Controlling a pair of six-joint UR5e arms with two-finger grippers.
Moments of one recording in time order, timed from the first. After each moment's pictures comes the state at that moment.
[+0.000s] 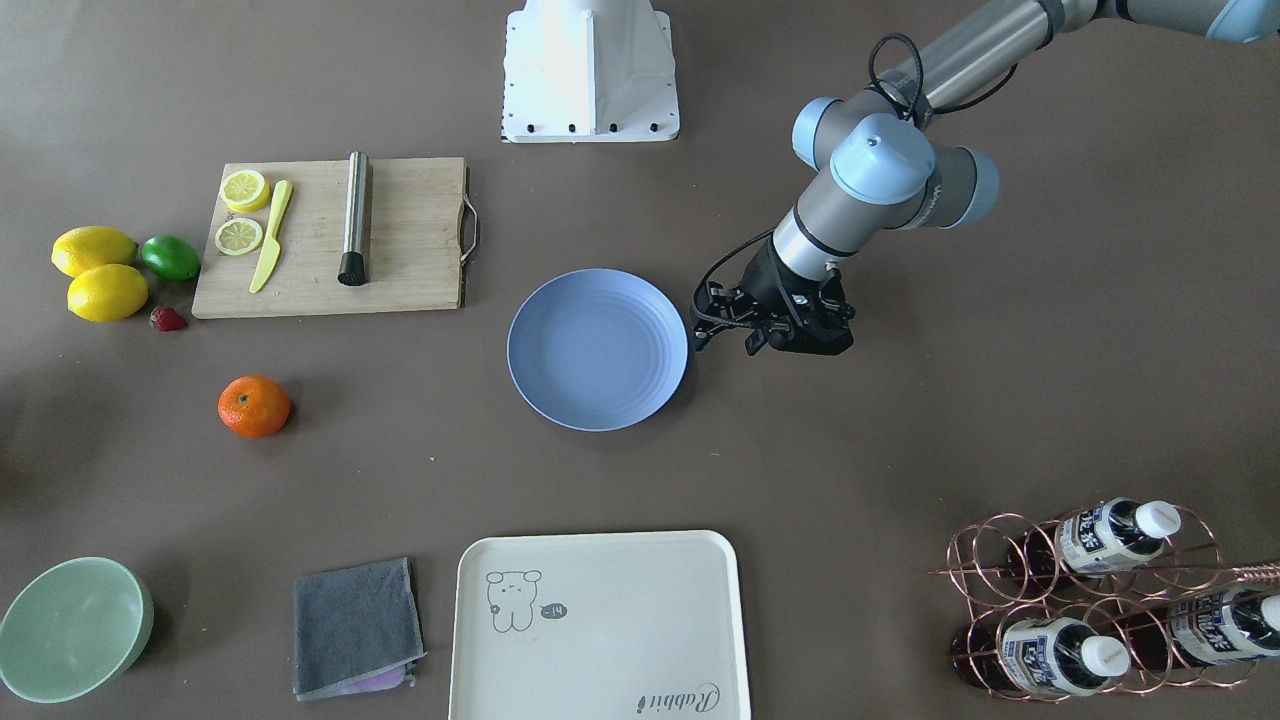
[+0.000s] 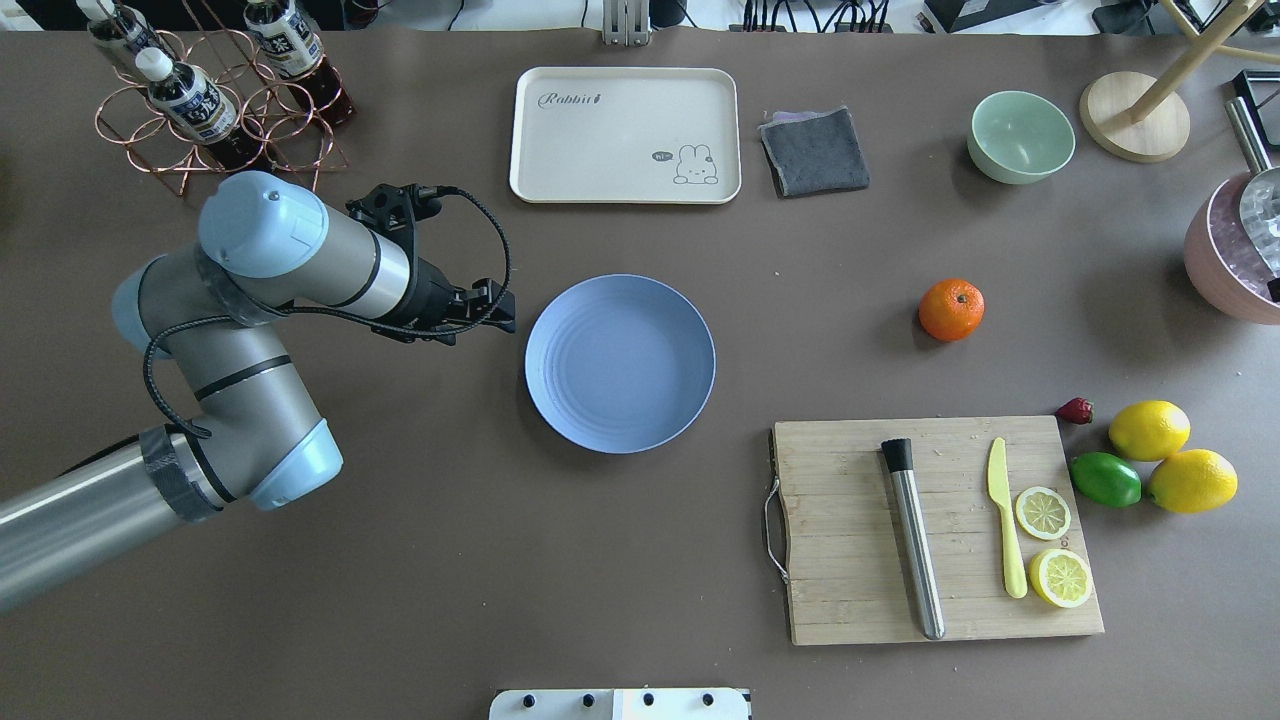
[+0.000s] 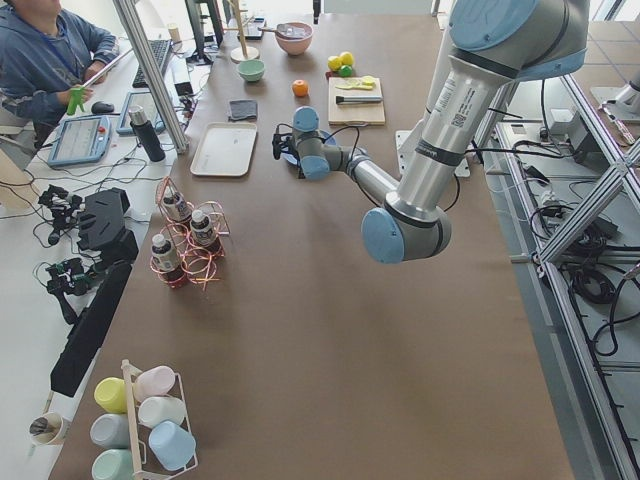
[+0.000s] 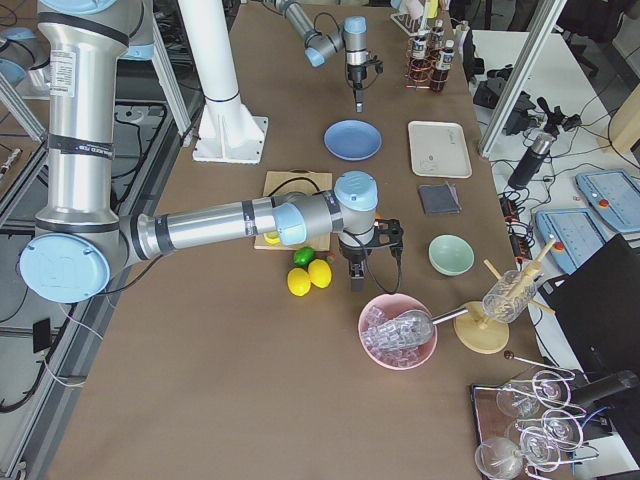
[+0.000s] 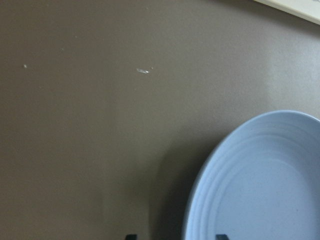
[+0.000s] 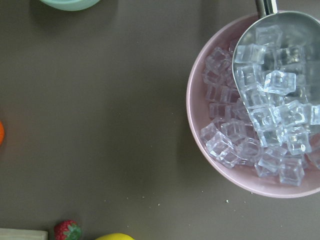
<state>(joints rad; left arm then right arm) -0.70 -2.05 -1.55 -2.19 -2.07 -1.31 1.31 -1.64 1.86 -1.45 2.29 0.38</state>
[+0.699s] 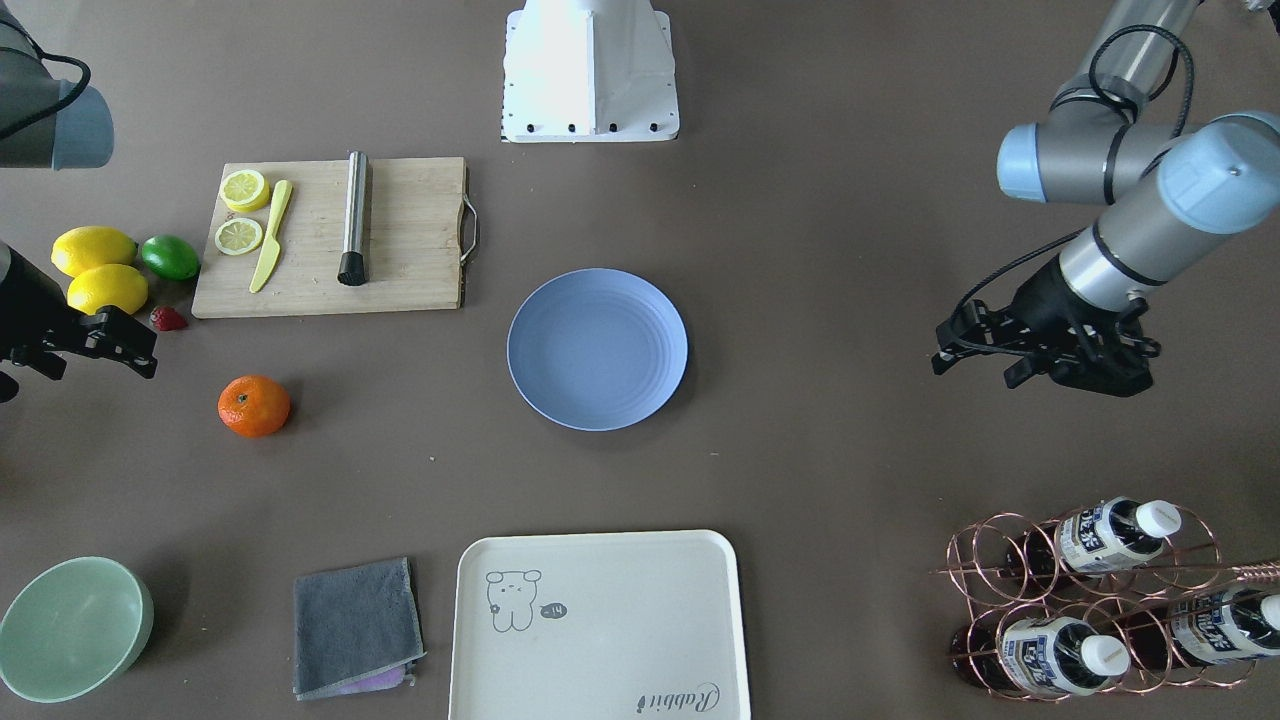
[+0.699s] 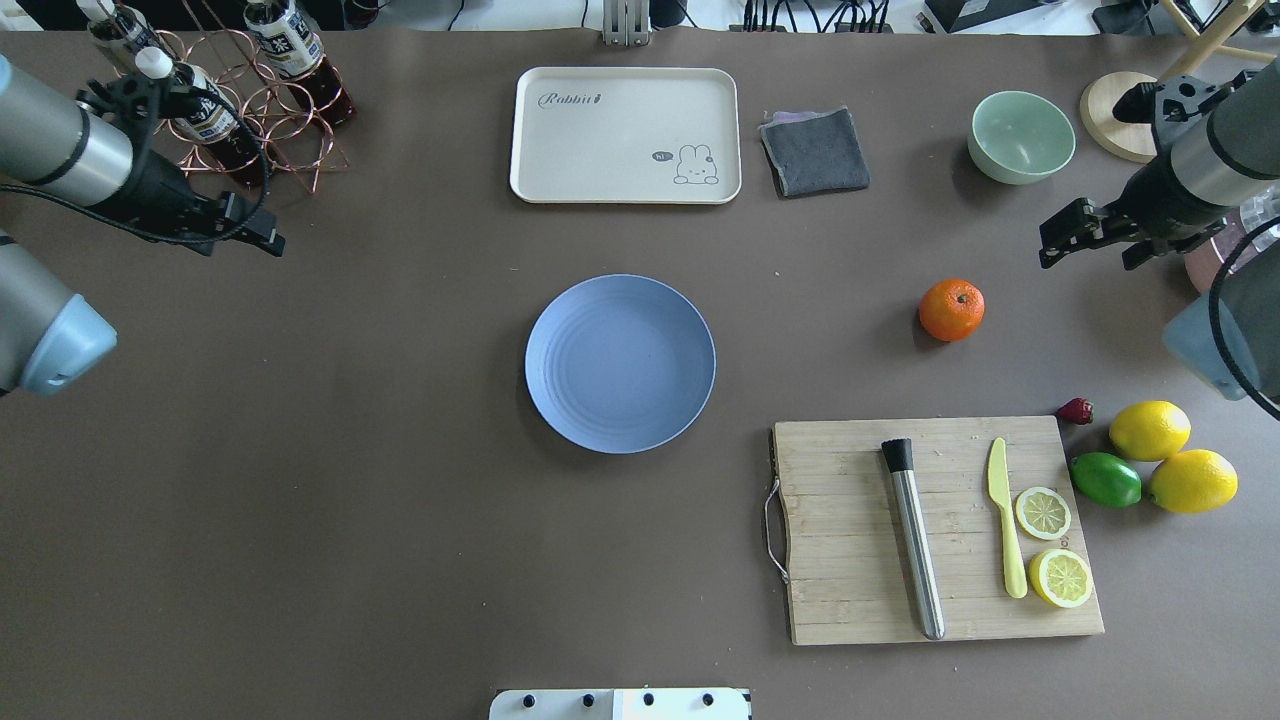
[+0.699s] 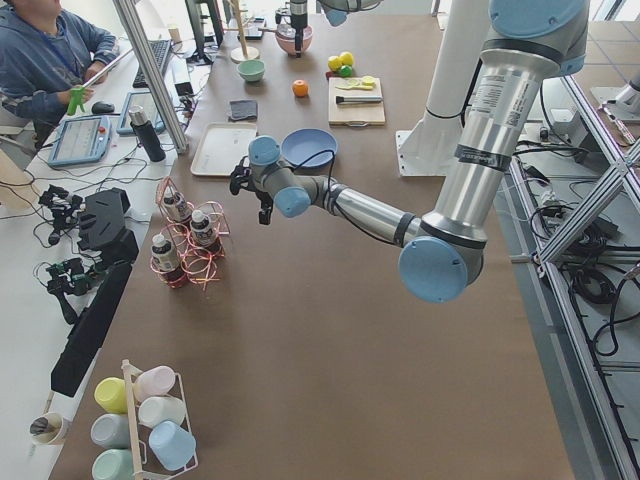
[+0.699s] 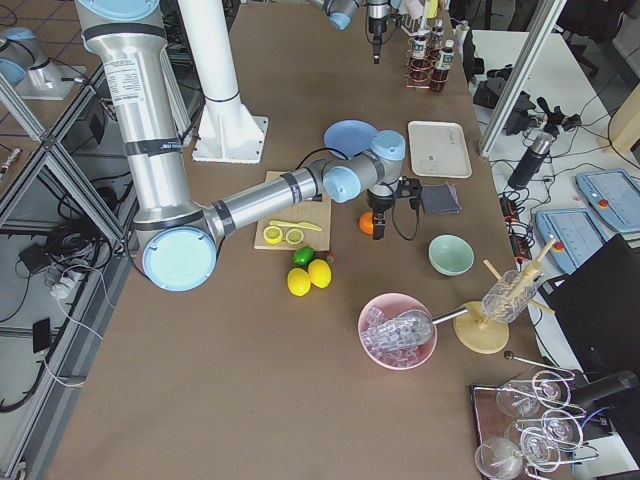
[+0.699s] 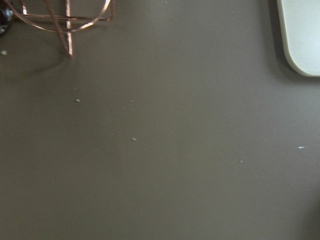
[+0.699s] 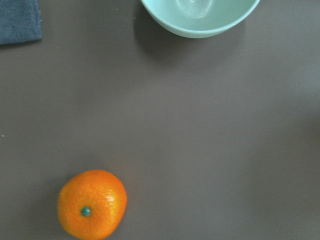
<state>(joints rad) -1.09 -1.83 -1.60 -2.02 -2.35 -0.68 1.05 -1.34 1.73 -1.46 2.21 0.73</state>
